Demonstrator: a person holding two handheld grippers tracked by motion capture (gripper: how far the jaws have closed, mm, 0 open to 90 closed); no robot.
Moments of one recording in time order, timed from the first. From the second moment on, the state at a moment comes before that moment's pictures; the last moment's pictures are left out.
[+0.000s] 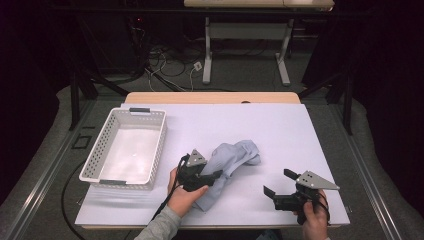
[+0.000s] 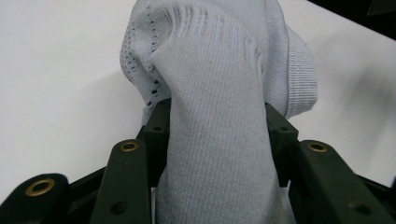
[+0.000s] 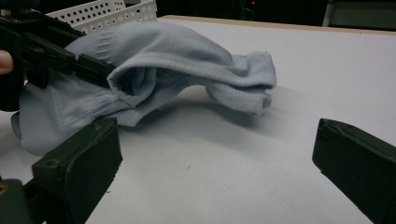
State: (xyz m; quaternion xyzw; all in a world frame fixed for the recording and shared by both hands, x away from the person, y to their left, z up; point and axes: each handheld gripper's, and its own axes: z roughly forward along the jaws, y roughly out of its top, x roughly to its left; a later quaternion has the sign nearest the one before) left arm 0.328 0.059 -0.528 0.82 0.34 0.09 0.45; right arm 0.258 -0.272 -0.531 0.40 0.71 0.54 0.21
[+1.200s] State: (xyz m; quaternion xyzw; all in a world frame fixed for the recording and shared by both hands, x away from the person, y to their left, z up) left arm 0.324 0.058 -0.512 0.81 0.34 0.11 0.47; right arm 0.258 -0.272 -0.531 0.40 0.72 0.53 0.20
